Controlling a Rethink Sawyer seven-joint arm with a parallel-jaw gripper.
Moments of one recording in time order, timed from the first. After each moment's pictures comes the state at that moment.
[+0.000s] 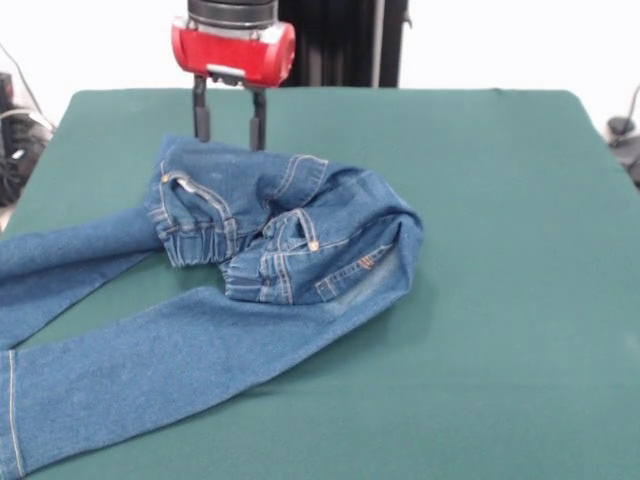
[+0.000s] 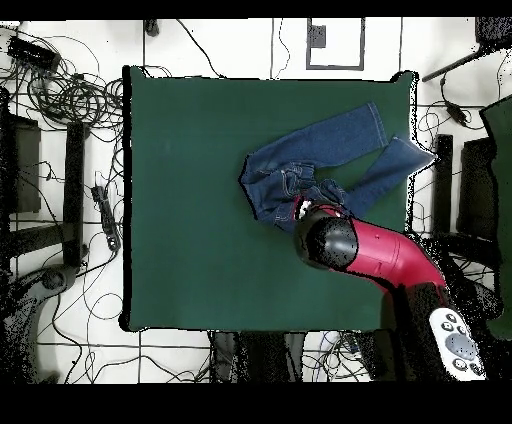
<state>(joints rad) -0.43 -0.72 0.06 1.78 -0.18 0.36 1.78</state>
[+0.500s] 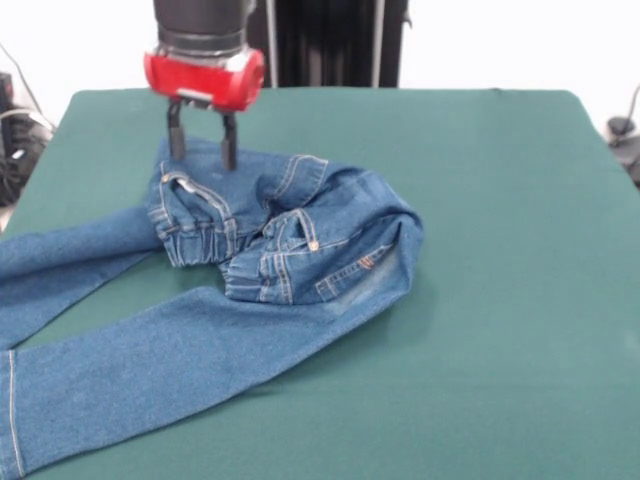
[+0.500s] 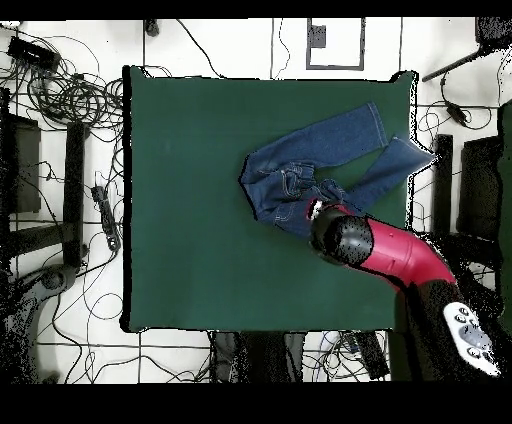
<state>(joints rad) -0.49 -0.64 0.06 1.72 -0.18 0.36 1.78</state>
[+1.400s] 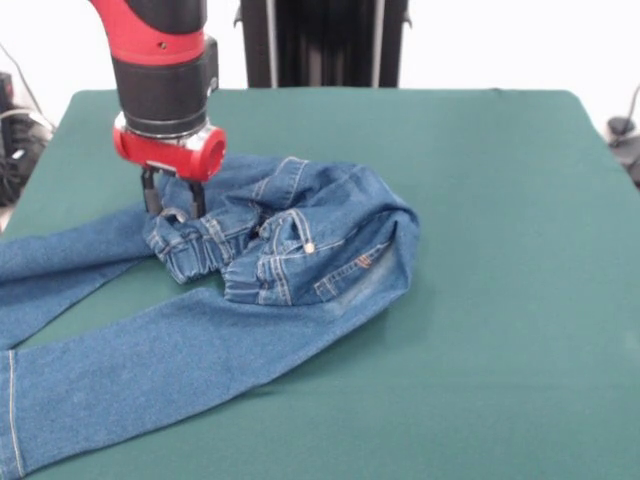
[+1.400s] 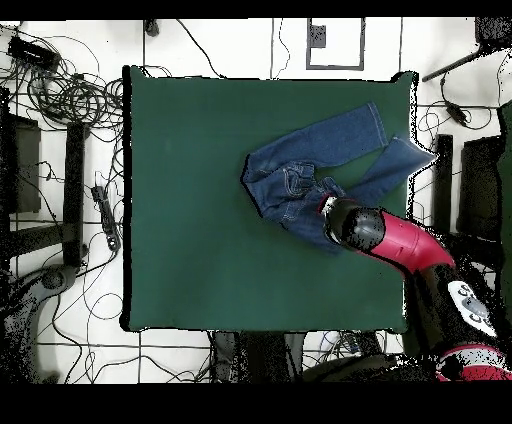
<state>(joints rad) -0.54 -0.46 0.06 1.60 -0.18 0.36 1.78</state>
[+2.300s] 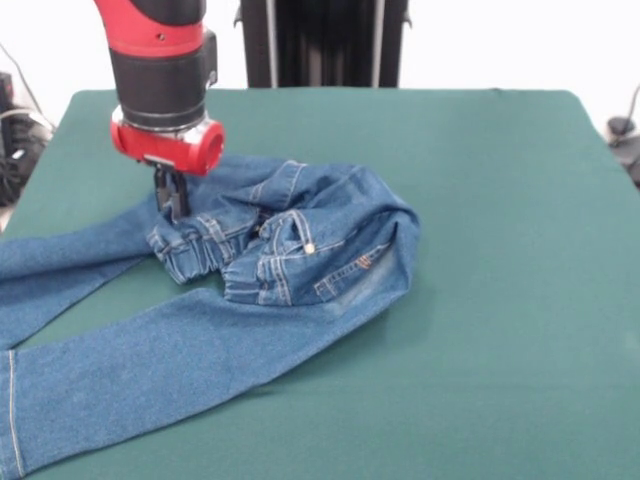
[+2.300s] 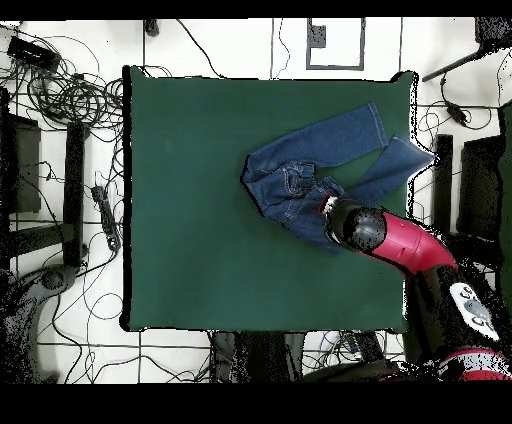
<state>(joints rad) -0.54 -0.49 0.06 1.61 -0.18 0.36 1.78</state>
